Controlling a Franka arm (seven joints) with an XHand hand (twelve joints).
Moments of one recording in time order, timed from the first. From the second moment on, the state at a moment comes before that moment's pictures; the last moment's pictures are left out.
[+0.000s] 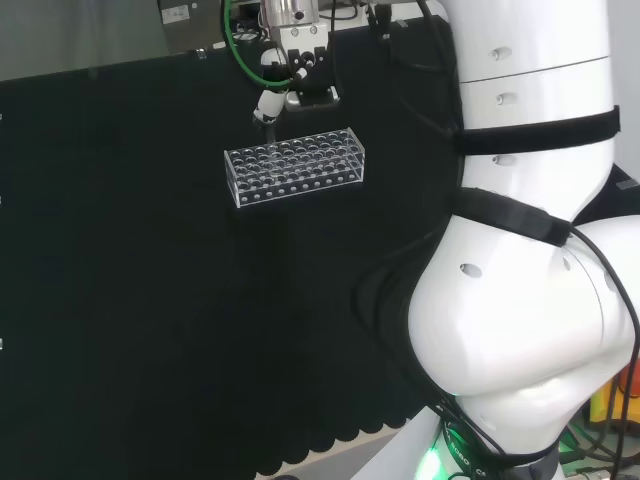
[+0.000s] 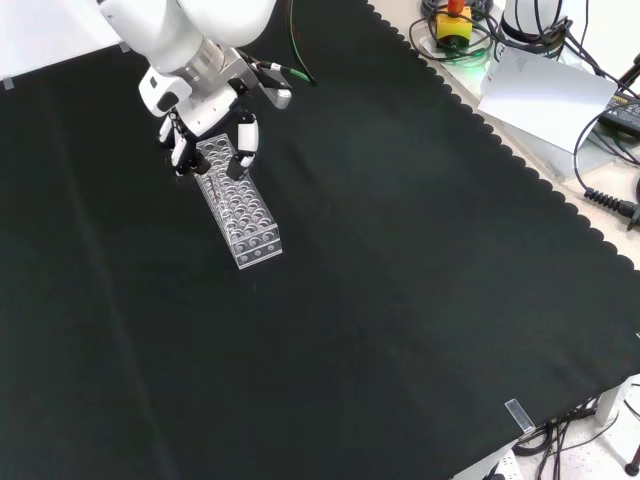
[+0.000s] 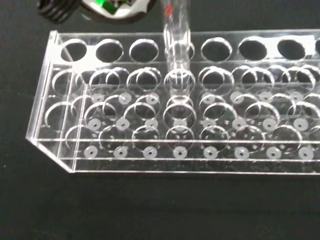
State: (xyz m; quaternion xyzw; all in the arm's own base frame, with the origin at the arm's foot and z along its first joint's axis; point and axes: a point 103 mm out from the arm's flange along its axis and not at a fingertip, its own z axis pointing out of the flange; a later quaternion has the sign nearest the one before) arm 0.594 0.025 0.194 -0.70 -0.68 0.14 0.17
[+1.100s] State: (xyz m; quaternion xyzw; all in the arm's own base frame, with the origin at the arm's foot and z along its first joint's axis) arm 0.594 0.040 0.170 -0.71 -0.66 0.15 0.19
